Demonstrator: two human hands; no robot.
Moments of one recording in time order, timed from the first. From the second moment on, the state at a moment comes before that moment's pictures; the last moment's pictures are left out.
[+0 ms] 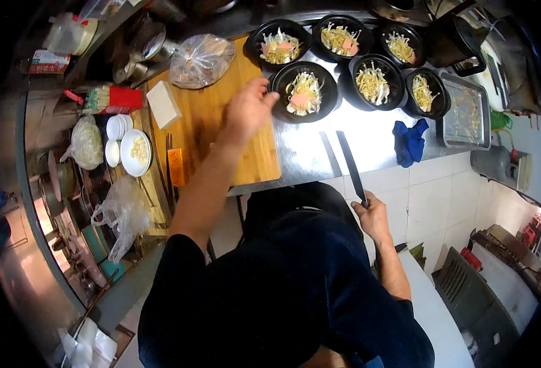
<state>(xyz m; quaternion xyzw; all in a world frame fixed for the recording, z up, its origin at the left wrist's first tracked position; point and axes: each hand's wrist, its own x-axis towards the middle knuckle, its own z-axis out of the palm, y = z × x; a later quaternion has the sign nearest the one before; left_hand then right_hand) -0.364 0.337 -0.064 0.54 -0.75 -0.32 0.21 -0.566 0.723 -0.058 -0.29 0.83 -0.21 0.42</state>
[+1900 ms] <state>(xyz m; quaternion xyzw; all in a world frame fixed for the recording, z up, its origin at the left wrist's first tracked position) -0.229 0.536 -0.127 0.46 -0.85 -0.24 -0.01 -0.524 0.595 -0.064 -0.69 0.61 0.05 0.38</state>
